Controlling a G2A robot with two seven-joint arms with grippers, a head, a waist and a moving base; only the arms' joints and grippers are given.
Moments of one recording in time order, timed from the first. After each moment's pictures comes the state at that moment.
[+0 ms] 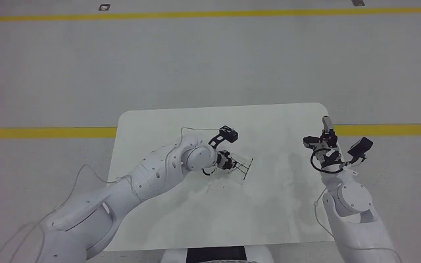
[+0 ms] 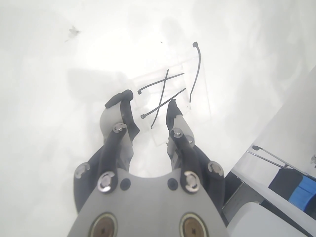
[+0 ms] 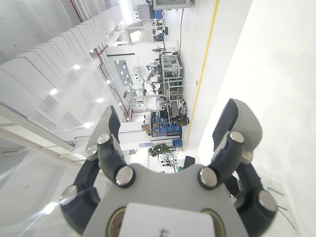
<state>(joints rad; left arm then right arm) 0.72 -1.31 -0.37 -1.17 0.48 -0.04 -0.77 -1.73 -1.15 1.60 -1.80 0.42 0.00 0.00</state>
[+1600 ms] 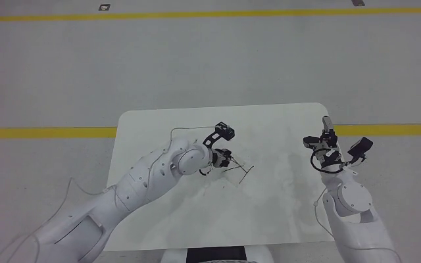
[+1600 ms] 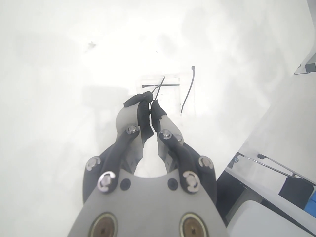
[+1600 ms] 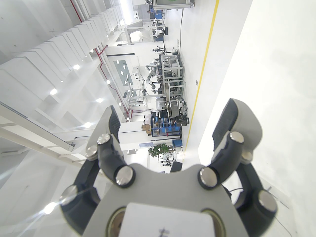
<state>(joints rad) 0.84 -1.23 -0.54 -1.40 0.60 -0.01 -0.82 -1.73 -1.15 1.60 -1.80 0.42 0.00 0.00</state>
